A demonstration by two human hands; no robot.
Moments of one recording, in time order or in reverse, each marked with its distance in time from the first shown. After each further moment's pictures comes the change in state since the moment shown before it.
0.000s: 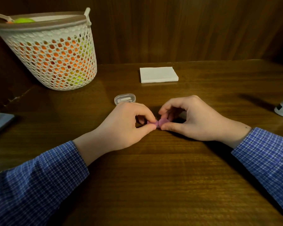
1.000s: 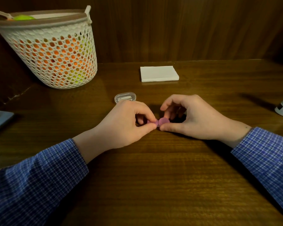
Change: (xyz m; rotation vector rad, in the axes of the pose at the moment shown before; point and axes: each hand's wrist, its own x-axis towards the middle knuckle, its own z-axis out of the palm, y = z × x) left_hand 0.000 -0.005 -0.001 -0.013 -0.001 -0.003; right_hand 0.000 0.002 0.001 -0.017 0.019 0.050
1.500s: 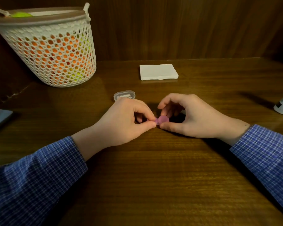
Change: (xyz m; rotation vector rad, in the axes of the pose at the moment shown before) left_hand 0.001 0.000 -0.001 -0.020 -0.007 -0.006; right_hand 0.000 0.001 0.000 0.000 -0.031 -0.025
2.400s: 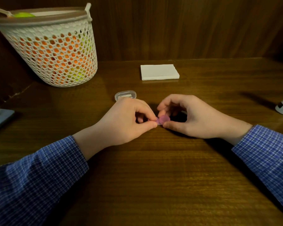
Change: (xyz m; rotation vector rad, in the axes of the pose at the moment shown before) left_hand 0.000 0.001 0.000 -0.022 -0.008 -0.015; right_hand 0.000 -0.001 -0.001 0.081 -0.033 0.001
